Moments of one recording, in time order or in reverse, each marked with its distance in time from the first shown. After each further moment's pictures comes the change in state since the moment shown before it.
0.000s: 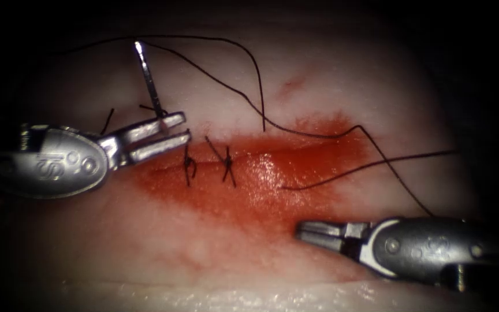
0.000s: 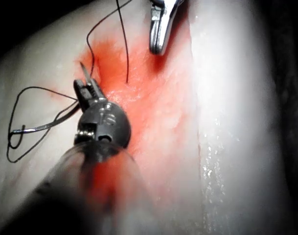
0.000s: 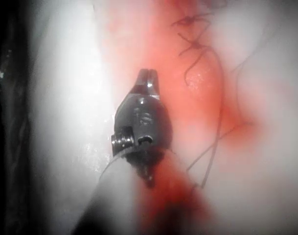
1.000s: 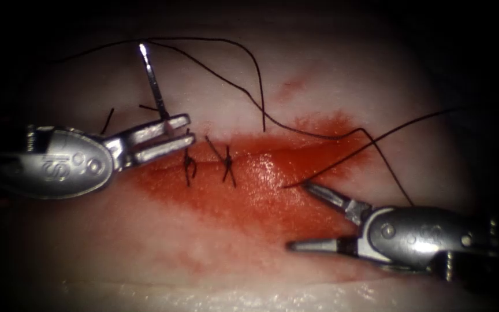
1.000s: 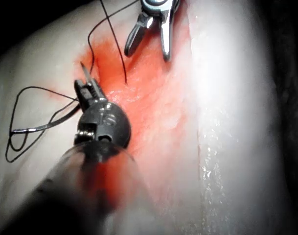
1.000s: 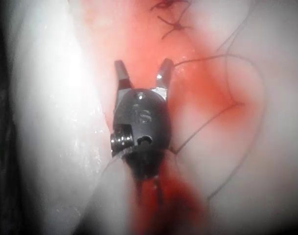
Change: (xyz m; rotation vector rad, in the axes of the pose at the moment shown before) right arm -0.003 0.002 0.001 0.021 0.001 0.088; left arm 0.000 0.000 0.000 -0.007 -0.006 -0.001
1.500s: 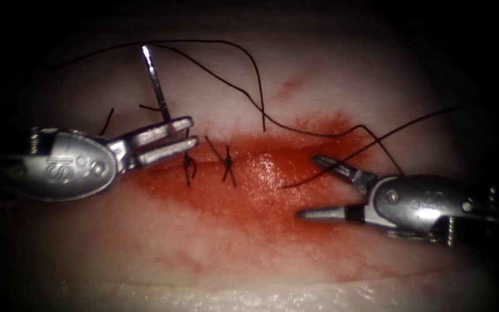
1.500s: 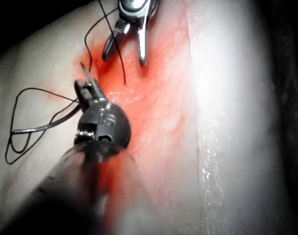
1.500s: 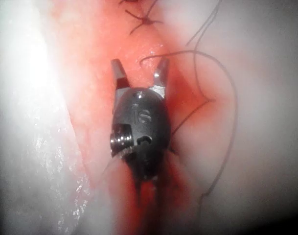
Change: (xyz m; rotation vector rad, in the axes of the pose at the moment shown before) right arm 0.000 0.004 0.002 -0.060 0.018 0.017; left arm 0.000 0.000 0.000 0.002 -0.004 0.002
